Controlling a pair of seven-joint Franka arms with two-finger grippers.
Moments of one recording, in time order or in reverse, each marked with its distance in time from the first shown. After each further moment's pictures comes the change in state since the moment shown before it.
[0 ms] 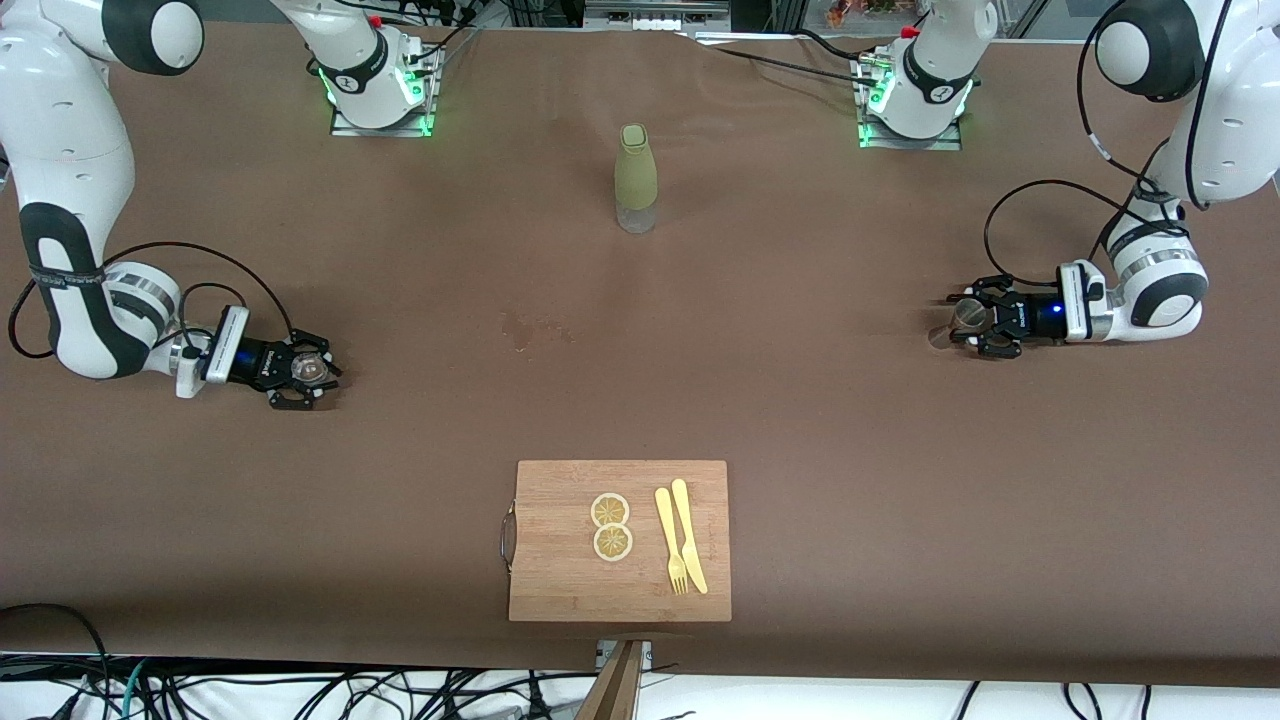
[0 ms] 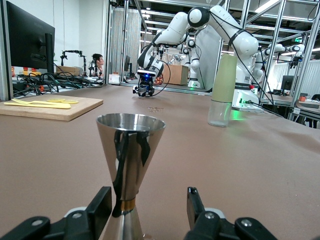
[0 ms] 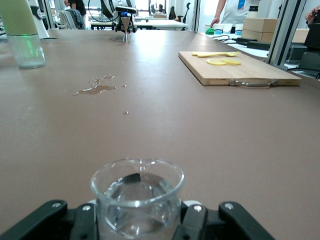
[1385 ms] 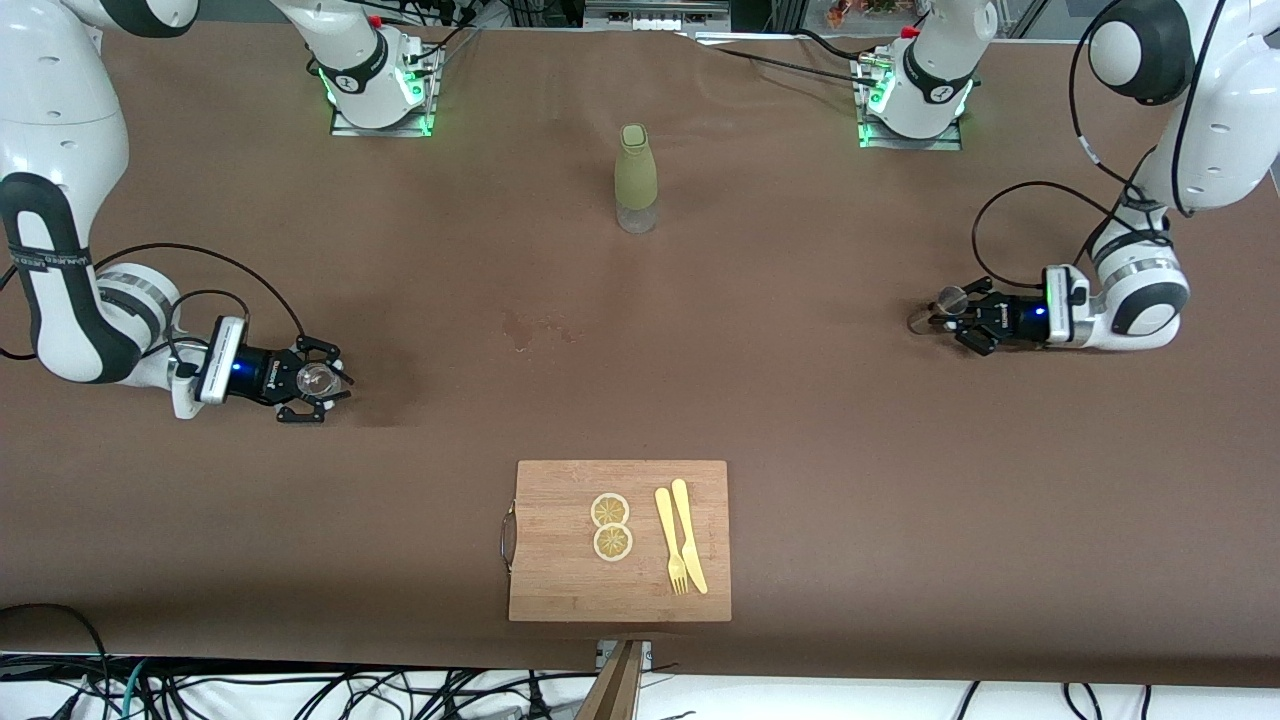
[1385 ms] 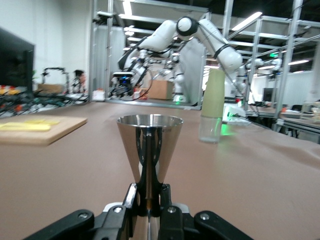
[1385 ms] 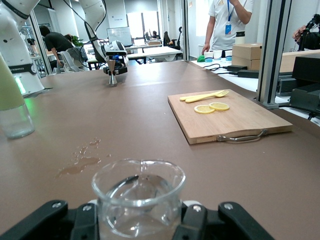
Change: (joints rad) left arm -0.025 0.008 -0.089 0.016 -0.001 -0.039 0.001; right arm 0.007 -0.126 0.107 0.004 0.034 -0.015 0.268
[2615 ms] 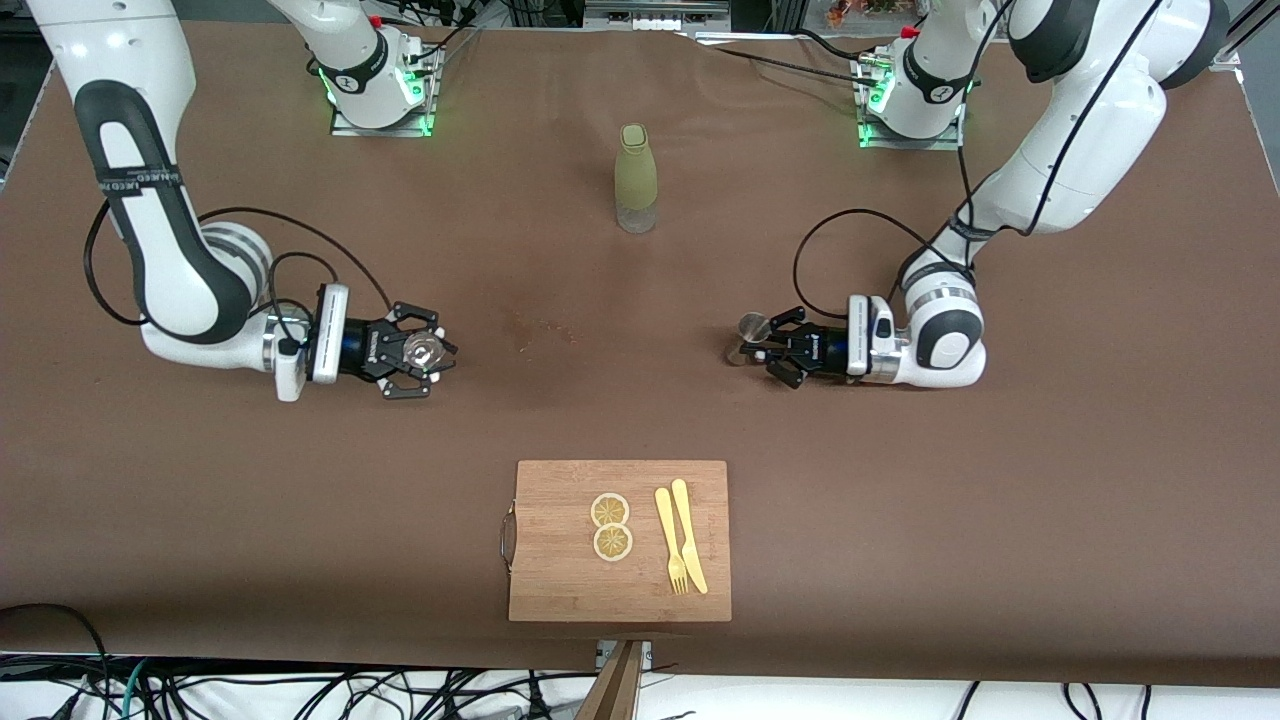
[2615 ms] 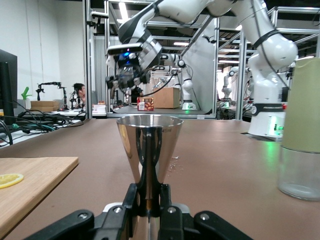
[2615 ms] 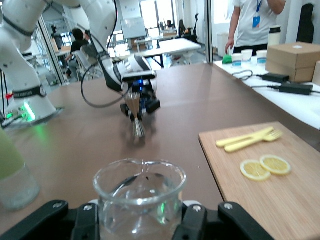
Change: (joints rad) left arm -0.211 0.003 -0.438 0.009 -0.399 0.476 -0.049; right arm 0.173 -0.264 0.205 -0.182 0.096 0.235 0.207
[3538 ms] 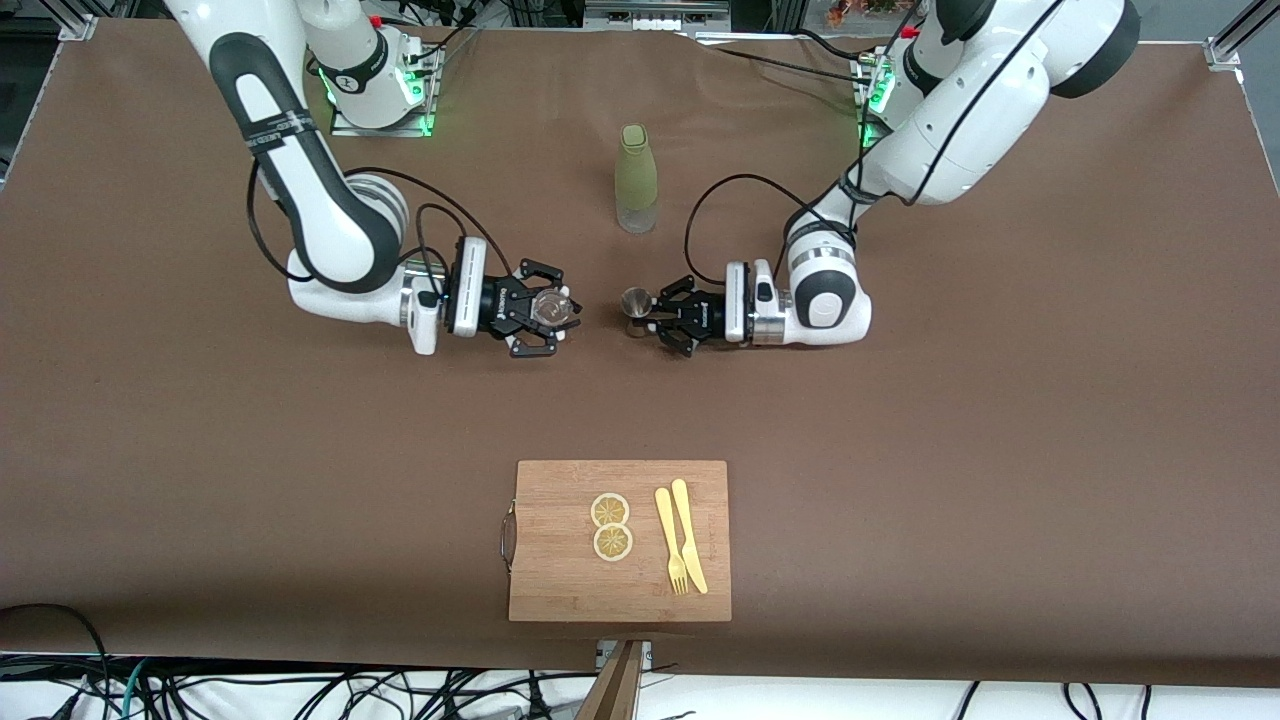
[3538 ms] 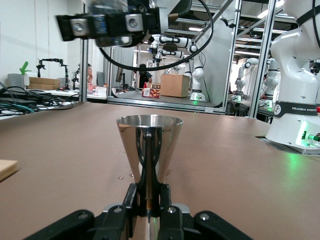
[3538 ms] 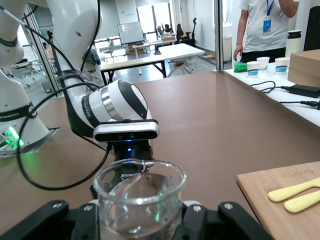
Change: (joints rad) left arm -0.279 0.000 -0.080 0.013 -0.315 0.244 0.002; right arm 0.287 -0.042 0.048 -0.044 0.242 0.249 -0.002
